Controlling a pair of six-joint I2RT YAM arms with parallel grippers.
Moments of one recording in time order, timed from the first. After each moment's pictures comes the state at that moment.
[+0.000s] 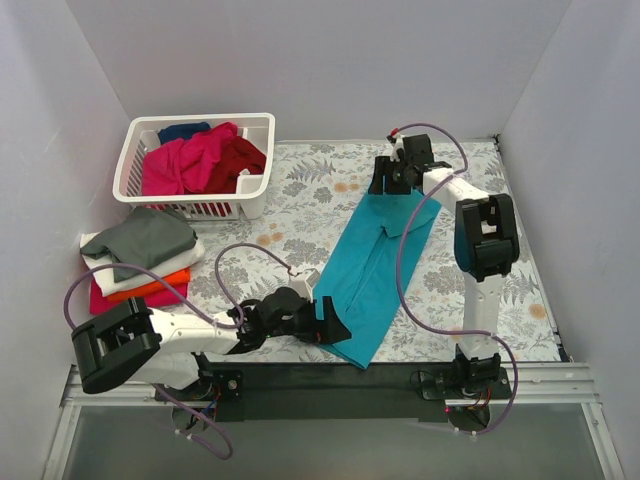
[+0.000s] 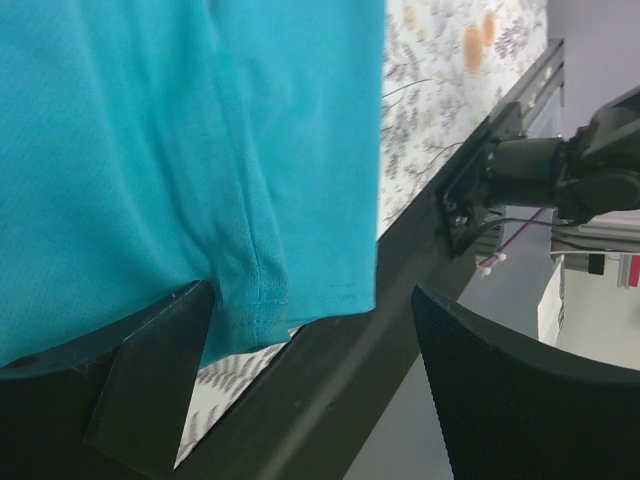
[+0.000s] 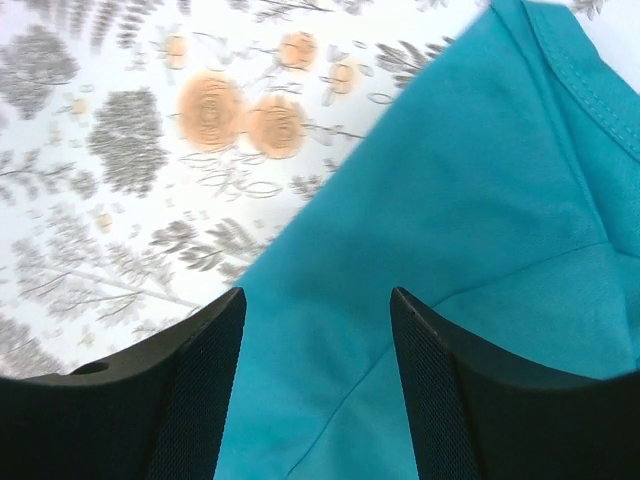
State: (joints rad) left arm -1.09 1.27 0.33 0.41 0.11 -0.97; right arm 0.23 2.15 1.62 -0.27 -0.30 0.19
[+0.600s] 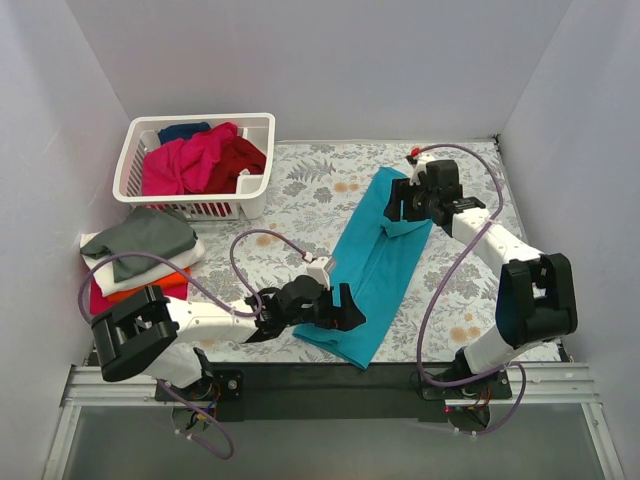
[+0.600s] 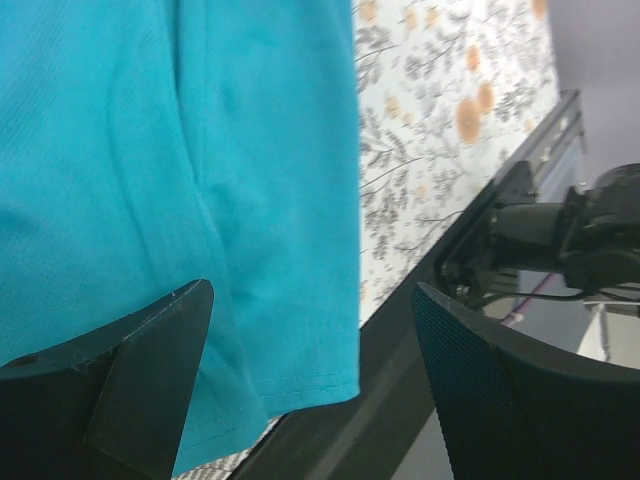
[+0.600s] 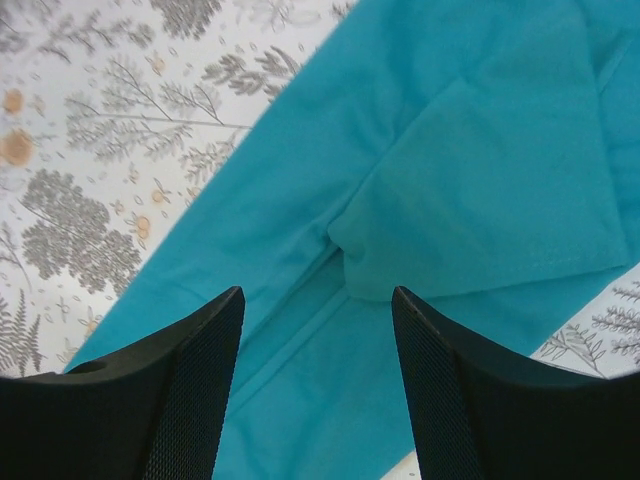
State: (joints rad) left arm -1.11 1.39 0.53 0.36 0.00 -0.89; right arm 0.25 1.55 1.09 -0.21 -0.26 0.16
